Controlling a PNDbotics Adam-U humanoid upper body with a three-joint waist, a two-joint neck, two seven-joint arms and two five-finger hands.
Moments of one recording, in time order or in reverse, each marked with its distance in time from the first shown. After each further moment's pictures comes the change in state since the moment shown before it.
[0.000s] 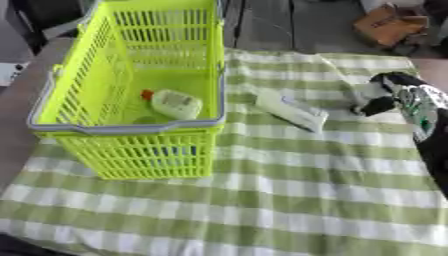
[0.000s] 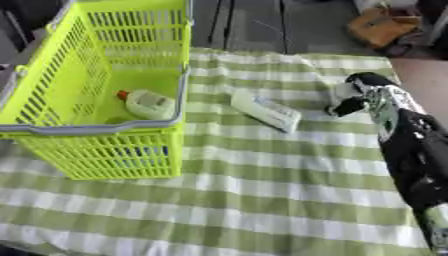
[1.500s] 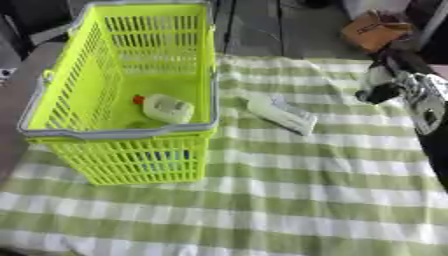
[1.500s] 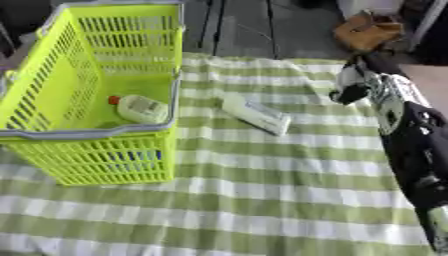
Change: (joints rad) left arm 0.000 -0.008 0.000 0.000 0.000 0.011 0.001; right arm -0.001 0.000 0.042 -0.226 -0.146 -0.088 -0.073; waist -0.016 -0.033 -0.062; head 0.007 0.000
